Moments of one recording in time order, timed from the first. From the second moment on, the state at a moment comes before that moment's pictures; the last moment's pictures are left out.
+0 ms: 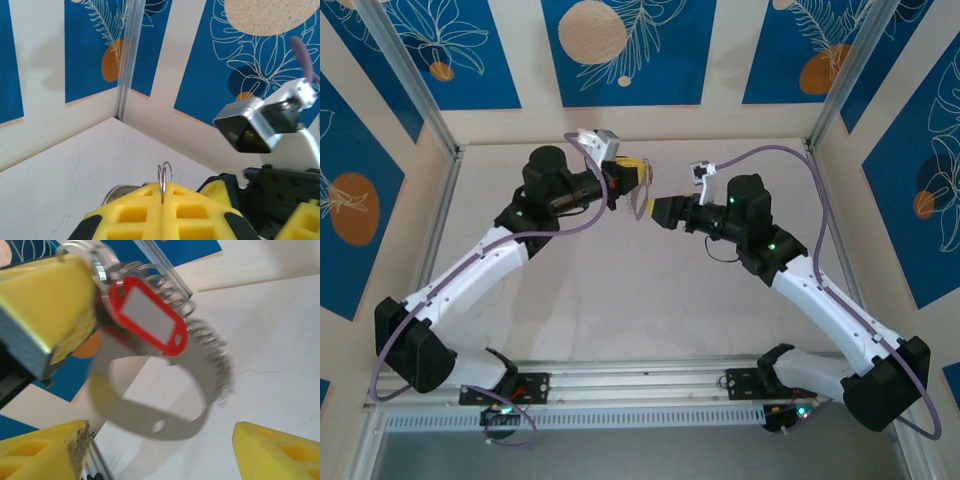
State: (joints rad) left arm -0.61 1.37 1.27 0.07 0.47 -0.21; right arm 0.53 1.10 1.00 -0.15 -0.42 0.59
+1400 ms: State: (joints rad) left arm -0.63 1.40 1.22 0.26 0.74 -0.19; right arm 0.25 1.09 0.97 0.22 -0.94 0.78
